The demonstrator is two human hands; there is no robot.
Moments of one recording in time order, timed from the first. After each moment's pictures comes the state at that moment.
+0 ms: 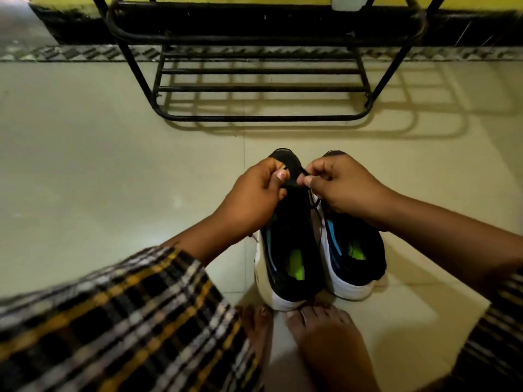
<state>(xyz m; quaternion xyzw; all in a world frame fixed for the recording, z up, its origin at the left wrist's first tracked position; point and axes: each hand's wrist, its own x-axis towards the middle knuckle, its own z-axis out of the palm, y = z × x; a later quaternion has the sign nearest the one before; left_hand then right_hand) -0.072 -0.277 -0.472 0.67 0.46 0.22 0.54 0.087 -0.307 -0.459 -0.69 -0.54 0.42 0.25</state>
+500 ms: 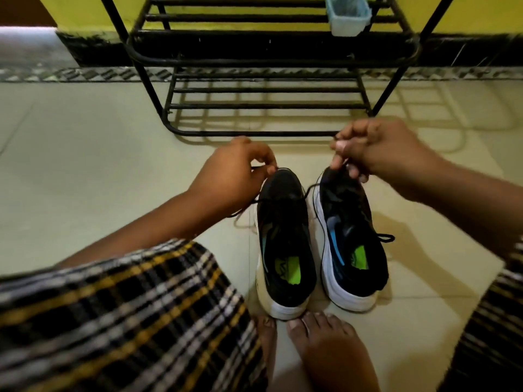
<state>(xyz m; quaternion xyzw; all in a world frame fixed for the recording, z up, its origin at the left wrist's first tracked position) -0.096 -0.249 -0.433 0.82 0.48 0.17 0.26 0.112 -0.296 -0.403 -0.70 -0.52 0.37 0.32</state>
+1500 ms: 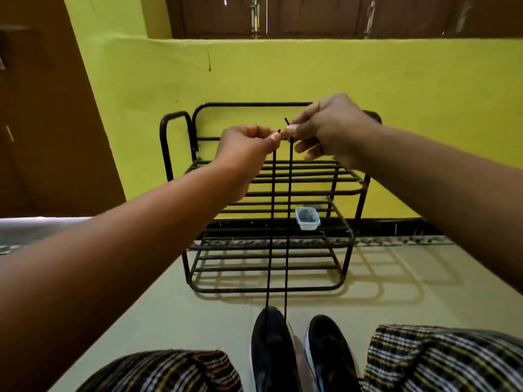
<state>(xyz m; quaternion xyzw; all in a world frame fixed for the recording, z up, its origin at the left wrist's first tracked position) -0.068 -0.266 -0.139 0.65 0.39 0.49 0.43 0.064 -0.302 -0.103 -0.58 -0.58 0.24 0.51</state>
